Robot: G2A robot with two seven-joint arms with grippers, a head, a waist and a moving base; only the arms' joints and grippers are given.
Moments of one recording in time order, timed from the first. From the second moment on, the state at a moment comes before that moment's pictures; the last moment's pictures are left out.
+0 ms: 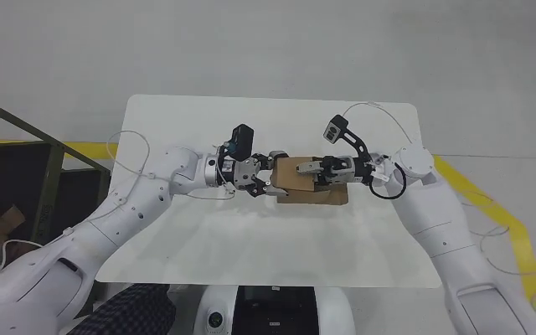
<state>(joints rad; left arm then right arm) 0.75 -0.91 -0.60 -1.37 0.86 -1.01 0.26 -0.86 -1.19 1.04 -1.18 0.64 -0.09 1.41</state>
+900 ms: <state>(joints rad) 0.84 -0.88 -0.73 -1.33 0.84 -1.01 0.37 -0.87 -1.21 1.04 -1.13 0.78 -0.13 1.47</state>
